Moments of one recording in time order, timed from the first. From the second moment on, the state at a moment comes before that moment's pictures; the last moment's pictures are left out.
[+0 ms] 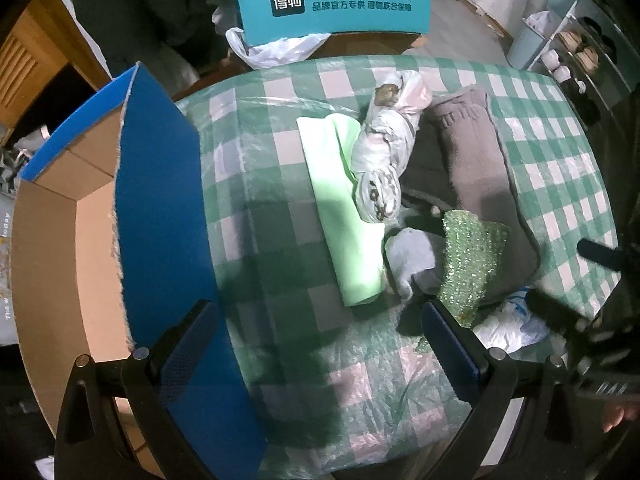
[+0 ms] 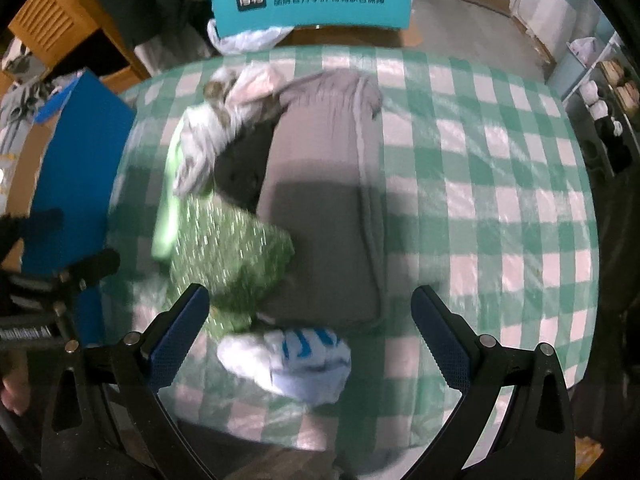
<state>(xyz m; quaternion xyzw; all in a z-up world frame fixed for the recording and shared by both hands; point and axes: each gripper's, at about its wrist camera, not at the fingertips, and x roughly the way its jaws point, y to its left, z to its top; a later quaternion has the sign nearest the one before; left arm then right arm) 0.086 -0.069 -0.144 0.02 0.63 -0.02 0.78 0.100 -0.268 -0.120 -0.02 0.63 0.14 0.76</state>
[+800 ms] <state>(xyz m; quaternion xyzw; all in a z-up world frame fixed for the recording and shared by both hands) 0.074 -0.097 -0.167 0.02 0.65 -0.05 0.76 0.075 -0.256 -0.179 -0.09 0.66 0.19 0.72</state>
